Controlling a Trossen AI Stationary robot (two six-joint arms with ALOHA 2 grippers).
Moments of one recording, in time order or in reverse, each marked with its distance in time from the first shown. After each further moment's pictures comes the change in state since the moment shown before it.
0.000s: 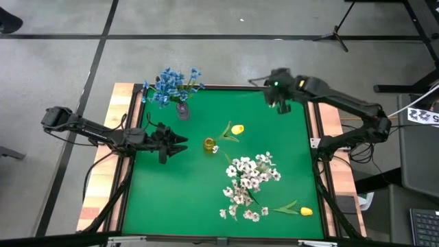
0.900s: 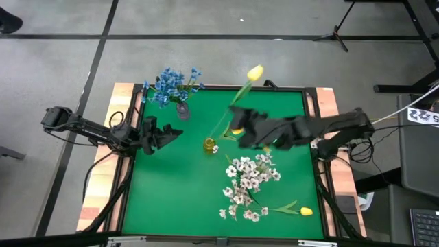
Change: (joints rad) left arm -0.001 0.000 0.000 0.441 0.022 -0.154; right arm 0.736 0.229 0.477 0.357 0.543 -1.016
